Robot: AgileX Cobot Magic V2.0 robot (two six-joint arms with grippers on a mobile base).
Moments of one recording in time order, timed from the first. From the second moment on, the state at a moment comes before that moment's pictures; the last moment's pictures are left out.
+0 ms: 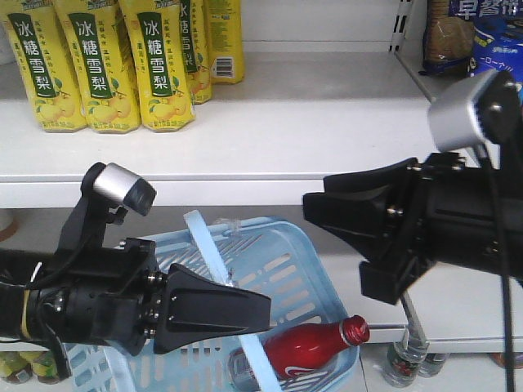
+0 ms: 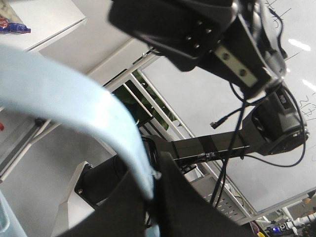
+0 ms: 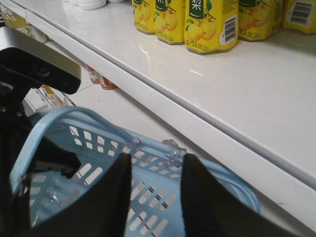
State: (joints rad) left arm -0.41 1.27 -0.72 1.44 -1.16 -2.10; right arm 0.43 0.99 -0.86 1.04 0.57 -0.98
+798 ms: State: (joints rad) left arm -0.41 1.27 -0.72 1.44 -1.16 -2.10; right arm 0.43 0.17 -0.33 0.21 0.64 -0.23
